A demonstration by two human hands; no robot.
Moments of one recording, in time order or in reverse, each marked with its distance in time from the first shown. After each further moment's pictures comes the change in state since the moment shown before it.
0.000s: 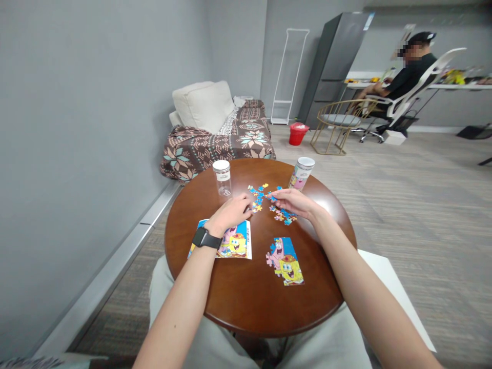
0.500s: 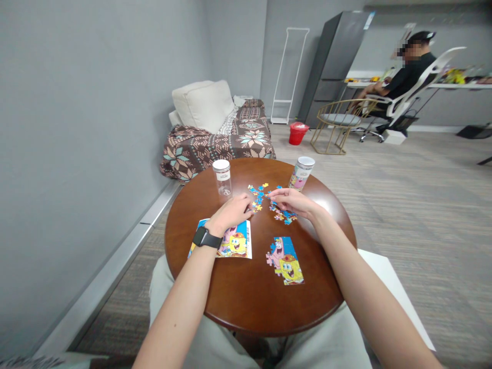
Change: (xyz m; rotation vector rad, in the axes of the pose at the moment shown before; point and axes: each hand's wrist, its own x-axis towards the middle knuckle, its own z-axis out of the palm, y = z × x) left_hand 0.000 0.005 -0.003 -0.040 -0.014 -0.007; right_hand -0.005 -0.001 -0.002 -0.135 -0.085 -0.033
